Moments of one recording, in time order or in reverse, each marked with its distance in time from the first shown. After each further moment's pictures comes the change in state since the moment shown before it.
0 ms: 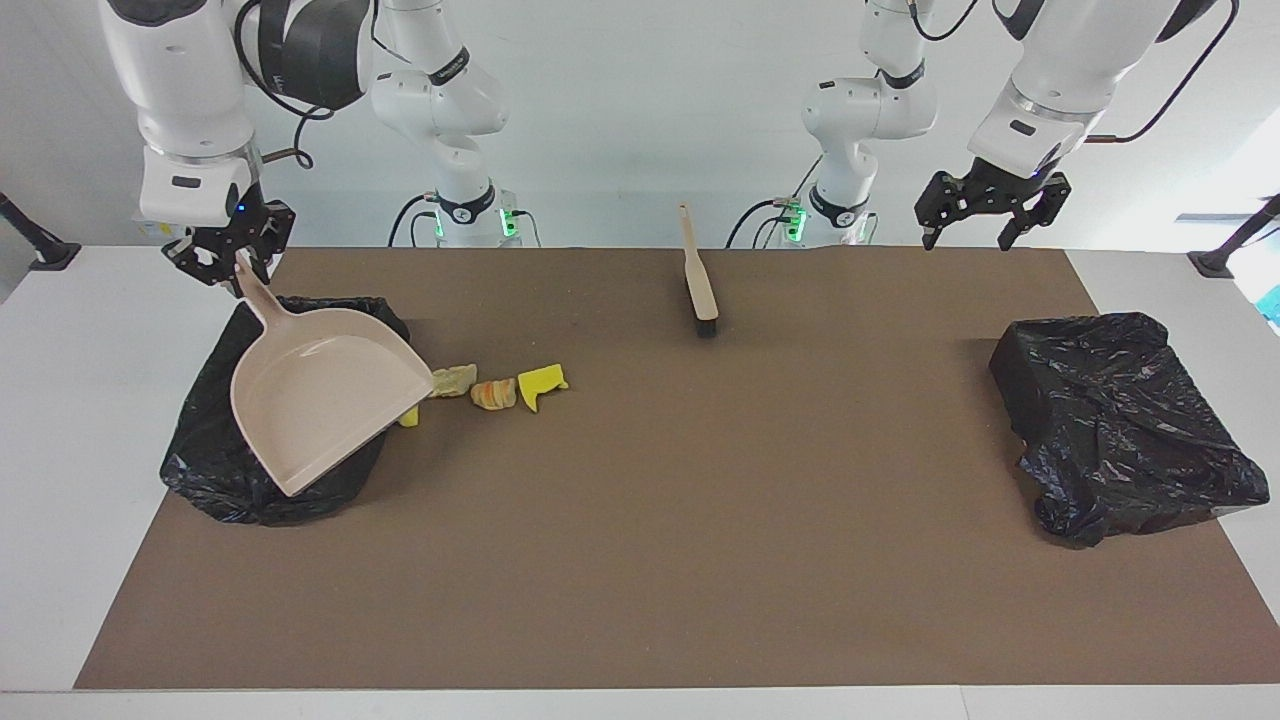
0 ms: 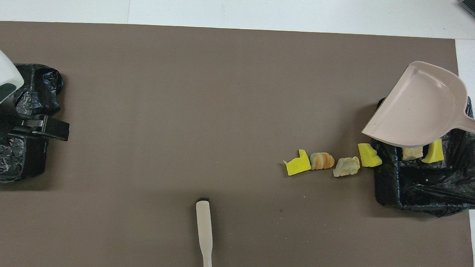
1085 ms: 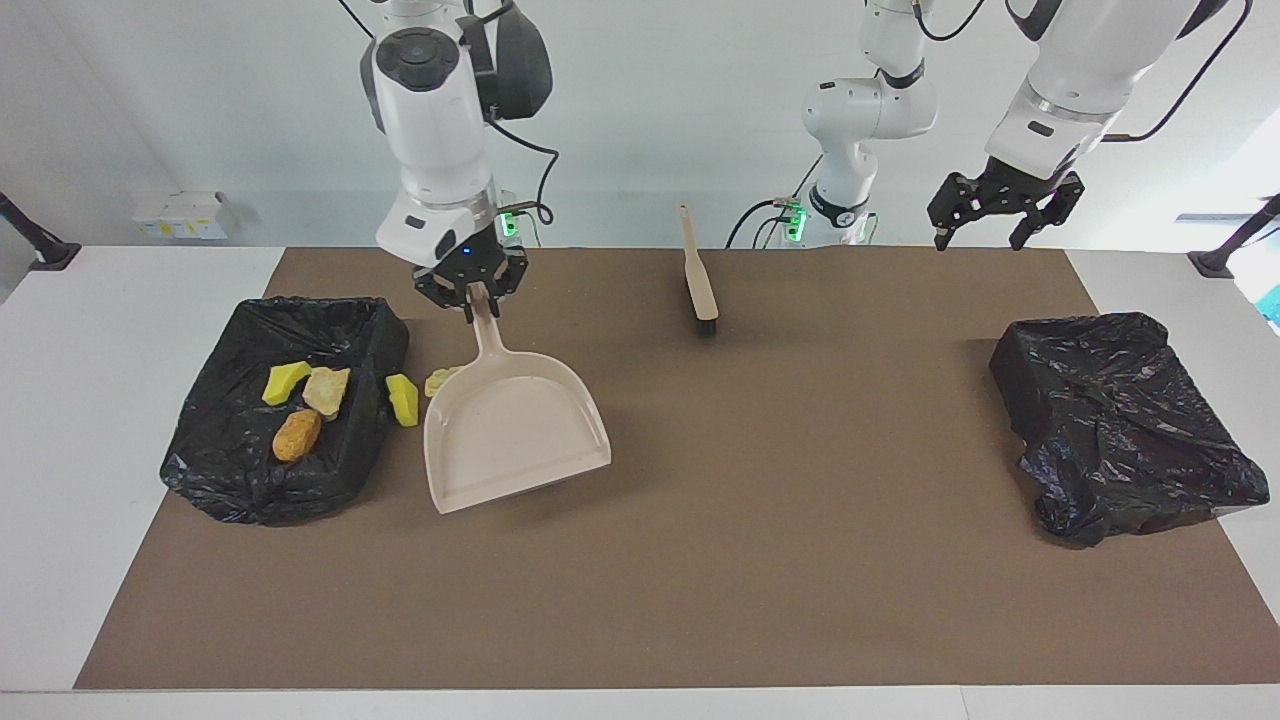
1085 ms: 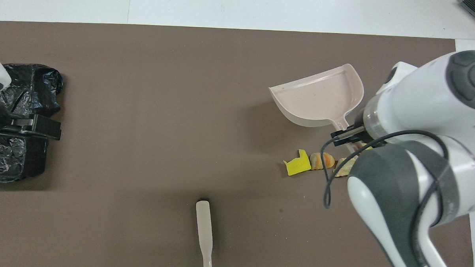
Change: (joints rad) left arm 0.030 0.000 0.008 -0.002 0.000 -0.002 0.004; right arm 0.460 0.106 0.011 -0.043 0.211 0.139 1.038
